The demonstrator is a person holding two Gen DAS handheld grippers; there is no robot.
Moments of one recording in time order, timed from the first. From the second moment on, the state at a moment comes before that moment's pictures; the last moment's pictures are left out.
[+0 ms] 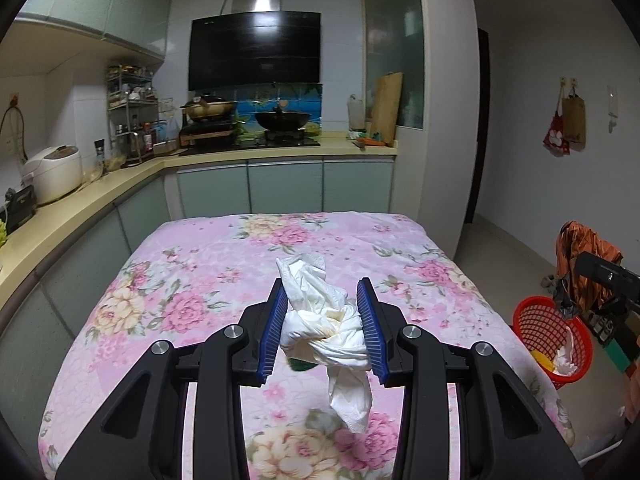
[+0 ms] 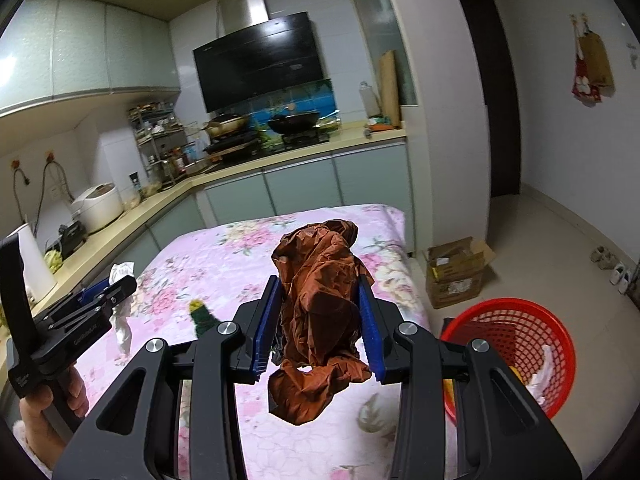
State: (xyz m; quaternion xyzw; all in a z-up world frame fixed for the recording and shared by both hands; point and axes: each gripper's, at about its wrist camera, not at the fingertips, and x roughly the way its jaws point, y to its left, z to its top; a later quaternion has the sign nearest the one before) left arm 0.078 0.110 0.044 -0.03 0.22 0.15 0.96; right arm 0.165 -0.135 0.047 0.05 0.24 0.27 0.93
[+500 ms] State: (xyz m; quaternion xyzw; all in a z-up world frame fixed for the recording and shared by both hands) left arm 0.121 0.046 0.048 -0.01 0.23 0.06 0.97; right arm 0.187 -0.189 0.045 0.07 0.26 0.19 0.94
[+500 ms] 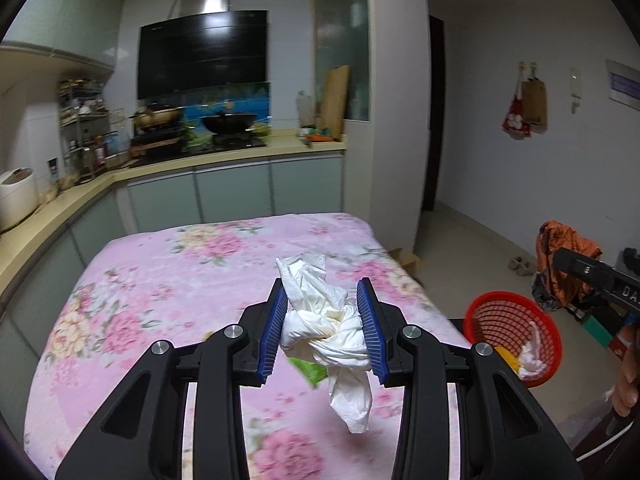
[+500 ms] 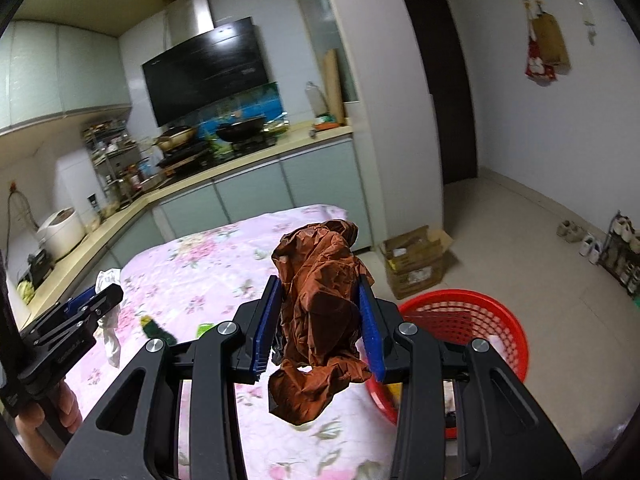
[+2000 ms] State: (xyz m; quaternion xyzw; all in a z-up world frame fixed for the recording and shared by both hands) left arm 0.267 -0.147 -0.054 0.01 0.40 -0.16 0.90; right arm 0.271 -0.299 -0.044 0.18 0.39 -0.01 0.90
